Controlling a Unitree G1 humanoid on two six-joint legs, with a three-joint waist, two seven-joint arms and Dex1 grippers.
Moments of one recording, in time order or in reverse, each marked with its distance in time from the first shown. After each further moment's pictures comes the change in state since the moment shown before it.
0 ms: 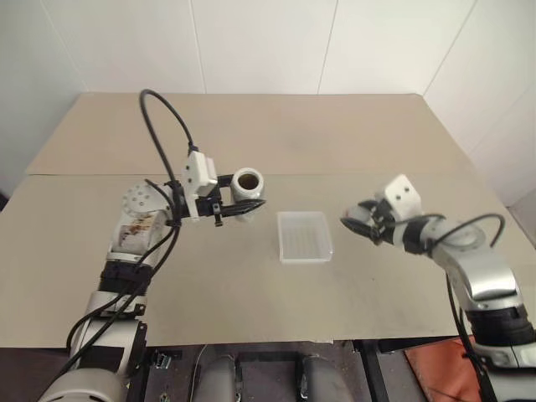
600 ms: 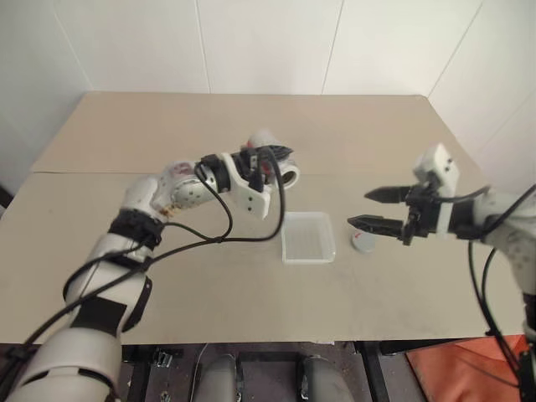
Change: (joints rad) left arm -0.452 0.121 -0.478 0.393 1.264 -0.884 1.237; right arm -0.192 -0.239 -0.155 -0.193 0.443 0.387 0.388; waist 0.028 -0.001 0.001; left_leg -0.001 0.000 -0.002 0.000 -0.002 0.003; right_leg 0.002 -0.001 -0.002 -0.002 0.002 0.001
